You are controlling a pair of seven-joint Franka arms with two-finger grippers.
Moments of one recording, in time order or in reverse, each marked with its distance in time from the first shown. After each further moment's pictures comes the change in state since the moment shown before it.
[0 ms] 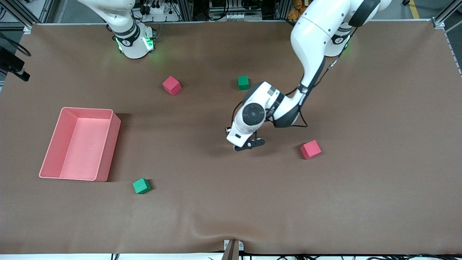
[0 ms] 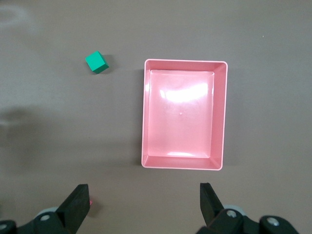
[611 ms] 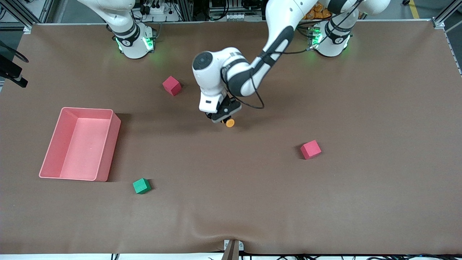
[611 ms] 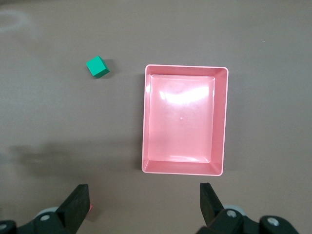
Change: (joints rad) left arm -0.245 -0.033 0.001 0.023 0.517 -0.096 -0.725; right arm 0.000 0.035 0.002 0.040 0.001 -0.004 0.000
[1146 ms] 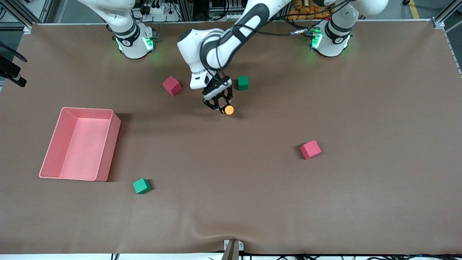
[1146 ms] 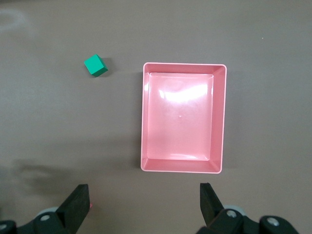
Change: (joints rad) left arm -0.165 0.020 0.004 -0.016 0.350 -0.166 -0.367; right arm -0.006 0.000 -0.003 0.000 0.000 -0.007 0.000
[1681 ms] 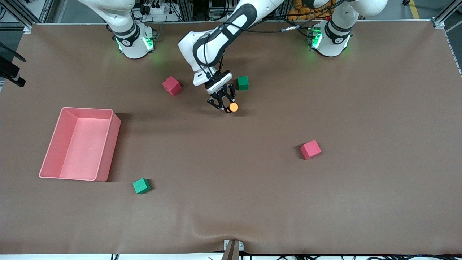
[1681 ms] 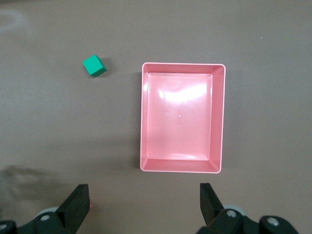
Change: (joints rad) left arm -0.072 0.089 0.012 -0.010 0.137 -0.091 -0.275; right arm -0.004 0.001 0.000 0.000 0.000 0.001 0.000
